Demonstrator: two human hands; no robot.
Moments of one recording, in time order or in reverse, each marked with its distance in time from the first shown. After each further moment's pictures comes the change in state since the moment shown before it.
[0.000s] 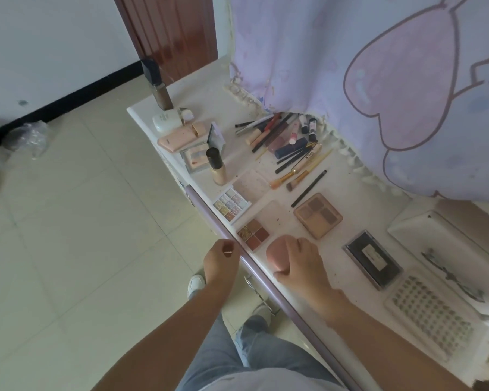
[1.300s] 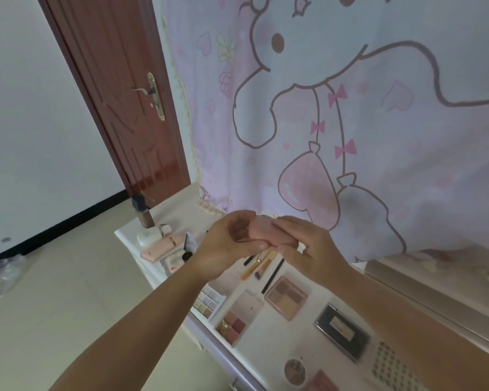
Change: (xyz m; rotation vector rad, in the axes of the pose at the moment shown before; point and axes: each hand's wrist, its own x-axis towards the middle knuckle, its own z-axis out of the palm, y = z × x) left_hand -0.045 0.215 -0.048 -0.289 -0.728 0.733; right_hand -0.037 -0.001 -0.205 0.469 0.750 -0.617
